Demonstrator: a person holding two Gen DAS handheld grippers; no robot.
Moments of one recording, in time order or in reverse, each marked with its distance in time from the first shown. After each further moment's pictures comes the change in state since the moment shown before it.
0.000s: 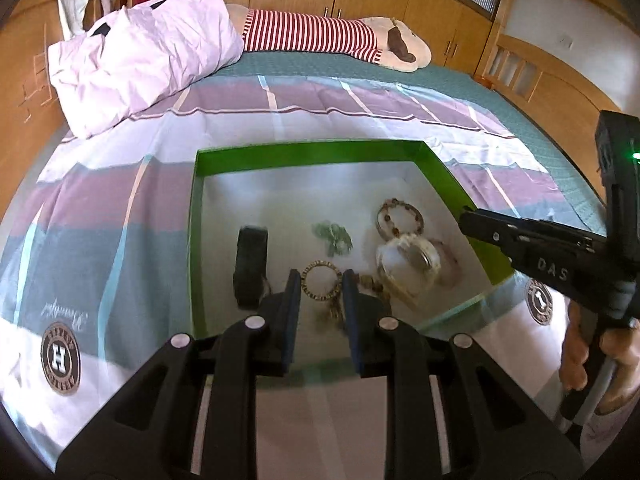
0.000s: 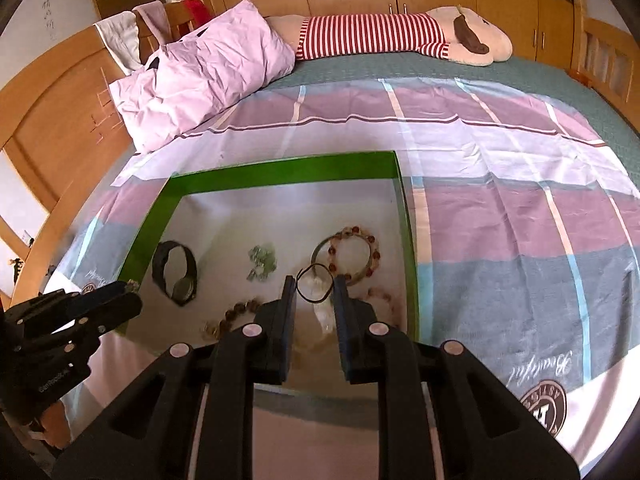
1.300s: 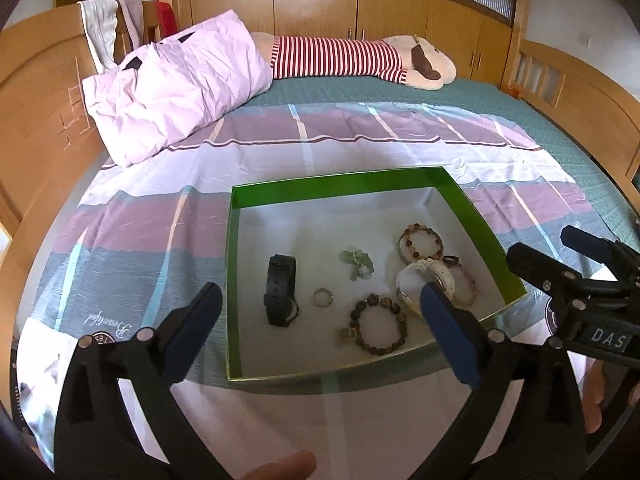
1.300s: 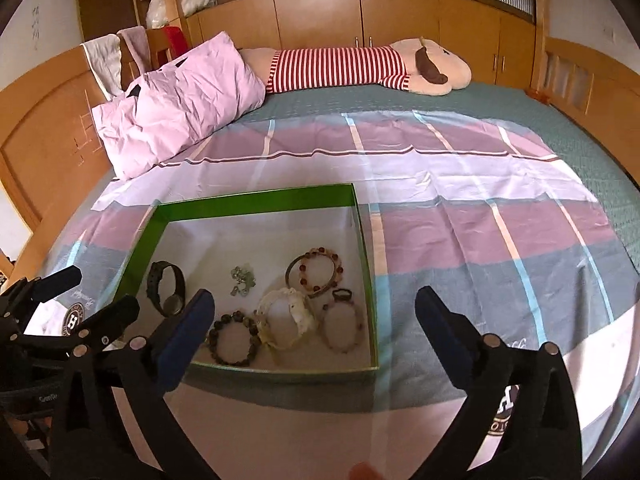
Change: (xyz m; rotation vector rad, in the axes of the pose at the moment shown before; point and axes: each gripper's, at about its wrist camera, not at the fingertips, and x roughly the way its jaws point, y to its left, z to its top) left arm -0.035 -0.015 0.006 0.014 -0.073 0.154; right arm -0.054 0.006 -0.011 0.044 -0.111 -0.125
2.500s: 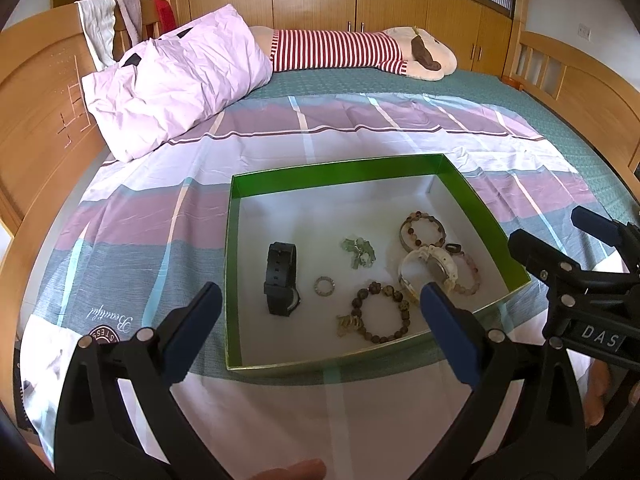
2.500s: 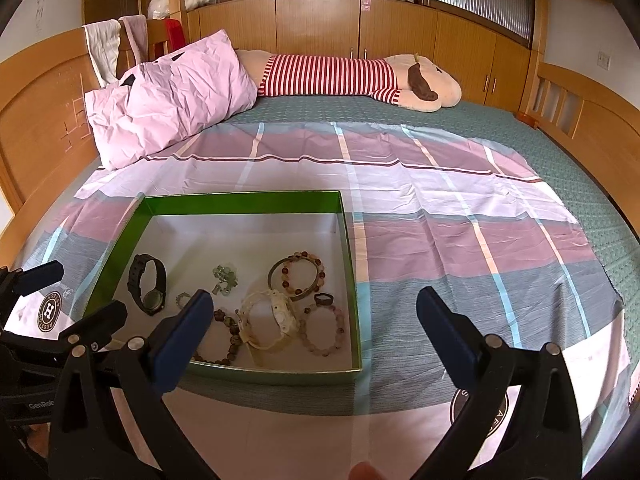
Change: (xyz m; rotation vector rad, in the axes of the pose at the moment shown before) left arm 0.003 -0.003 -0.007 0.011 0.025 0.010; right arm -0.001 0.011 -0.006 -0.060 -0.032 -0.094
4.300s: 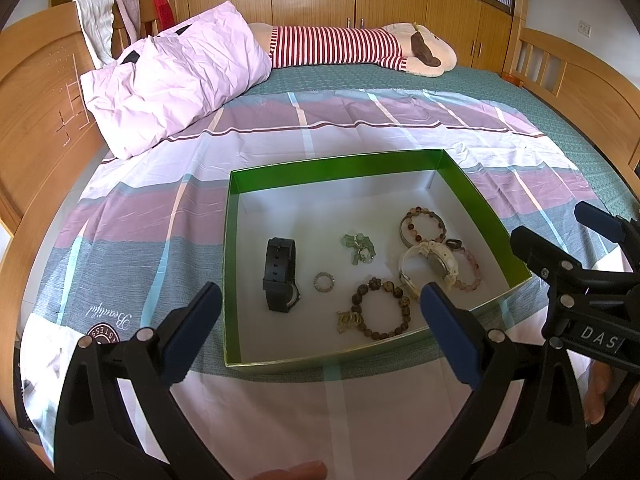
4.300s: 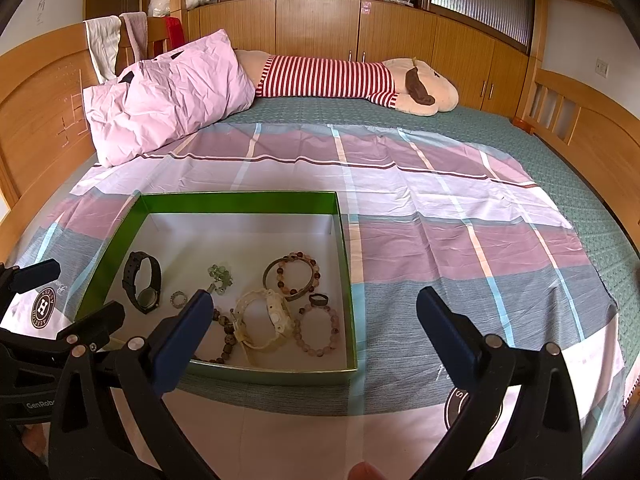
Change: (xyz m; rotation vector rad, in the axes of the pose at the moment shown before) left arm 0.002 -0.001 -0.003 0.001 0.006 0.002; right arm -0.001 0.001 -0.001 -0.008 -0.004 -0.005
